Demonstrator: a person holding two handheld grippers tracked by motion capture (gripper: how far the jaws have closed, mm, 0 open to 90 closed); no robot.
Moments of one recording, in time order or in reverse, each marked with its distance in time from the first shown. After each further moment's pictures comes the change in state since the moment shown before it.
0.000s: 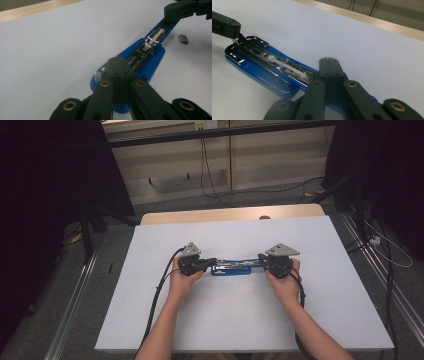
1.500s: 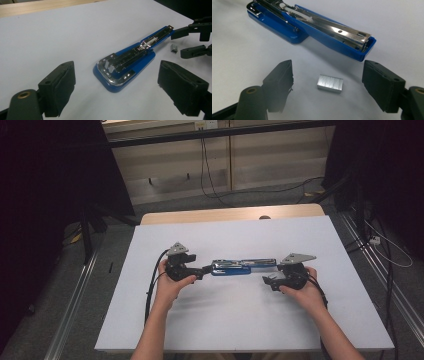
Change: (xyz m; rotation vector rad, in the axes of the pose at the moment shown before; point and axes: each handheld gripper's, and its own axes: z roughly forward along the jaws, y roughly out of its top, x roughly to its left) left arm -0.012 0.011 -0.048 0.016 0.072 -0.150; right arm -0.030 -0.035 -0.022 0.156 0.202 0.020
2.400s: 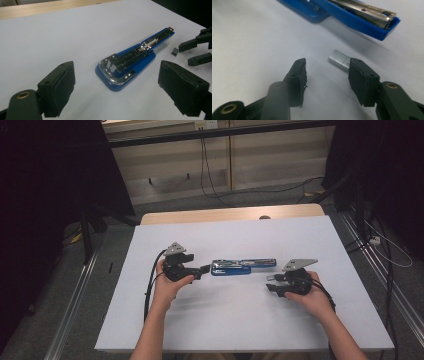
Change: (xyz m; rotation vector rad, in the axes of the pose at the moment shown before) left arm 0.000 0.001 -0.006 -0.012 0.009 -0.003; right arm 0.005 -0.009 -0.015 0.078 0.102 -0.078
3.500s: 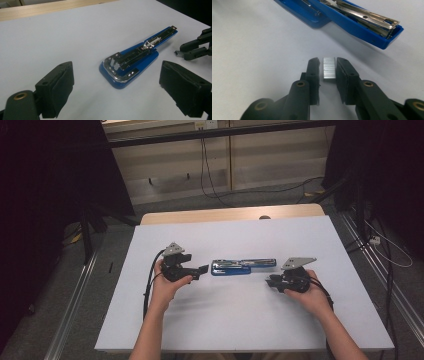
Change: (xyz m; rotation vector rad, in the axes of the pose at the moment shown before) left arm 0.002 -0.001 -0.005 0.009 0.022 0.007; right arm -0.005 0.002 0.007 -0.027 0.018 -0.016
